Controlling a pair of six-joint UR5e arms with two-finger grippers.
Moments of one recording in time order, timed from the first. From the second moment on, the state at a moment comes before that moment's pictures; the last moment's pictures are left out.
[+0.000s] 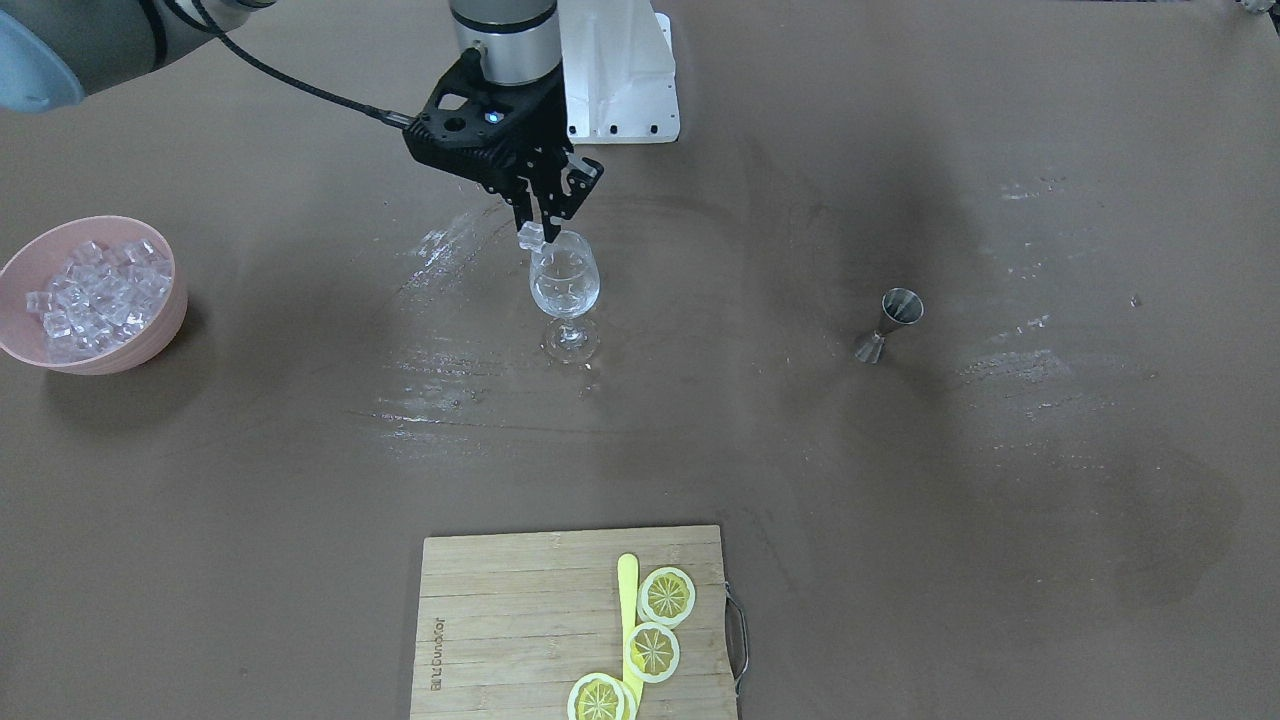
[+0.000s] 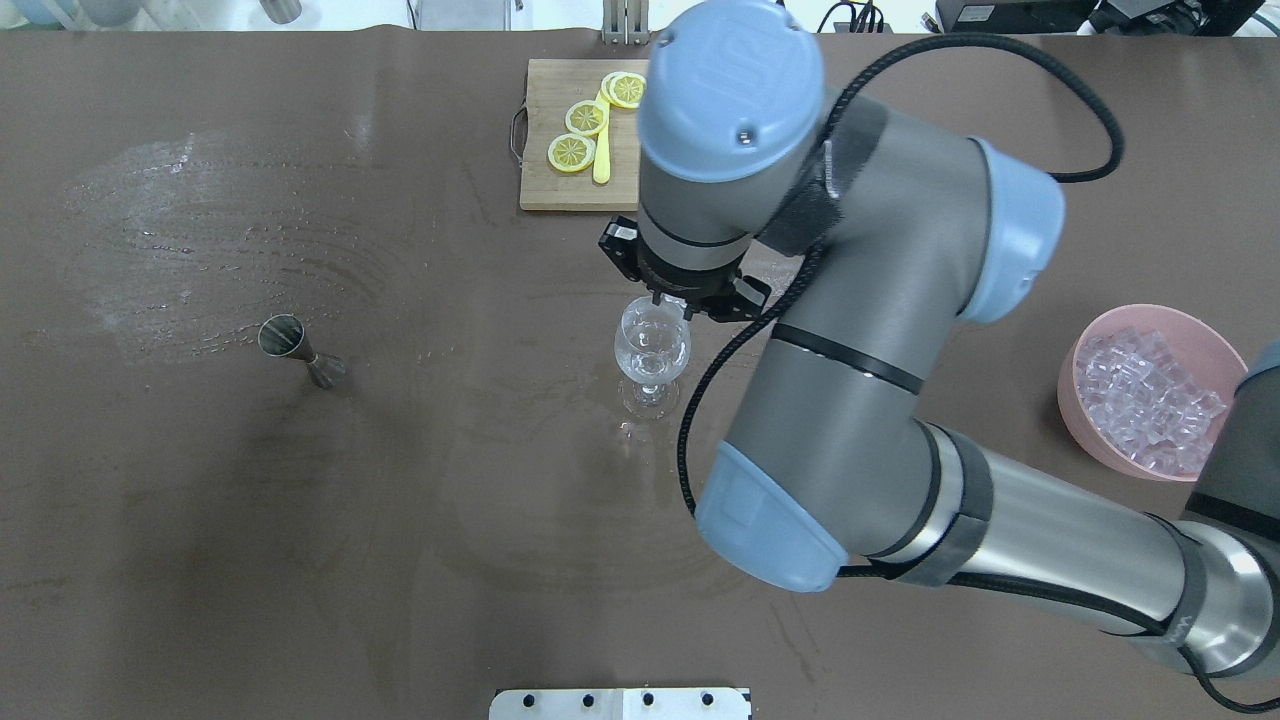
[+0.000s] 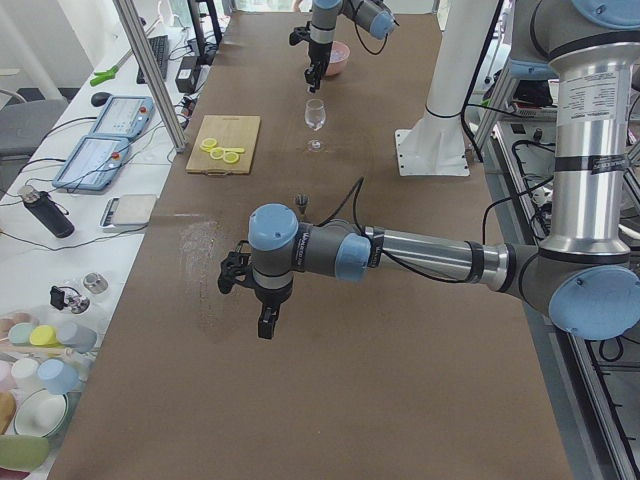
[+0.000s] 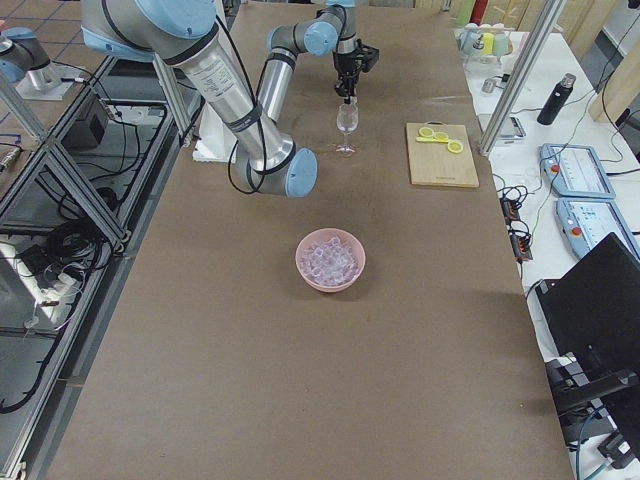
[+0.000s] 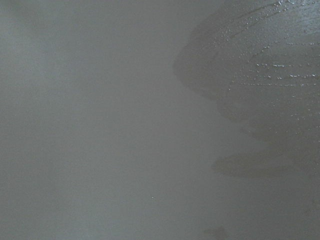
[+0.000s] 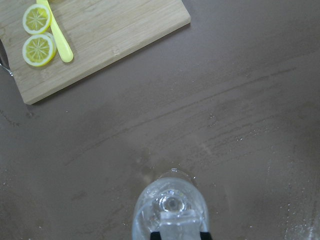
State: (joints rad) left arm -1.54 -1.52 -1.75 -1.62 -2.28 -0.02; right arm 0.57 -0.67 1.84 -2.00 1.82 1.64
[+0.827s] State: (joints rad) left arm -1.54 -1.51 -1.75 -1.63 -2.28 -0.02; right arm 0.52 -0.63 1.79 -2.04 1.78 1.64
